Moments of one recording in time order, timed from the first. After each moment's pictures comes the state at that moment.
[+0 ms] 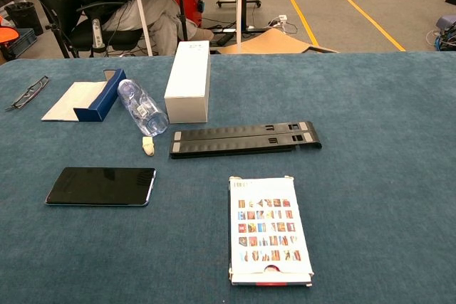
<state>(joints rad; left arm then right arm) -0.21 -1.19 0.02 -1.67 1.47 1.38 0.13 0.08 -1.05 0.08 -1.65 -1.52 1.51 0.05</state>
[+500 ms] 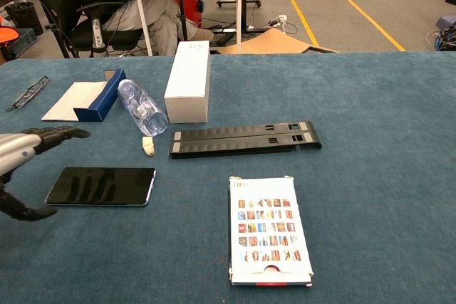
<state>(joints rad) -0.35 -1.53 -0.03 -1.50 1.36 1.13 0.30 0.09 -1.03 0.07 -1.66 -1.51 1.48 0.10</state>
